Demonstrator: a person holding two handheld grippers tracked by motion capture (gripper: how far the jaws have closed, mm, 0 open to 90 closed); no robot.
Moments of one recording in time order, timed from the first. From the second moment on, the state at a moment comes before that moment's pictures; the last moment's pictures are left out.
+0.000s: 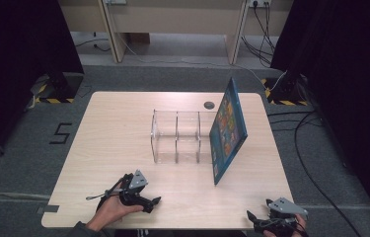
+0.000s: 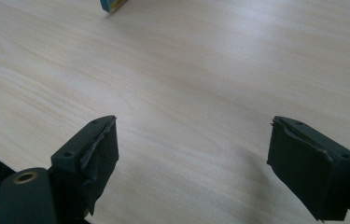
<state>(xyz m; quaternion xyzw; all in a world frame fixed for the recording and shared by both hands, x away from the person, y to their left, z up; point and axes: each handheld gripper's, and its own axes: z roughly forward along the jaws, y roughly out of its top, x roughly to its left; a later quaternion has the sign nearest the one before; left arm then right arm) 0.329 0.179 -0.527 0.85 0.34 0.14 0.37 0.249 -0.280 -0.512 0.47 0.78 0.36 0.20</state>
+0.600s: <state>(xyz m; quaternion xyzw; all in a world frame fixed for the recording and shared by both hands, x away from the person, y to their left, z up) 0.329 0.179 -0.527 0.85 0.34 0.14 0.37 0.246 -0.279 -0.520 0.47 0.79 0.34 0.20</state>
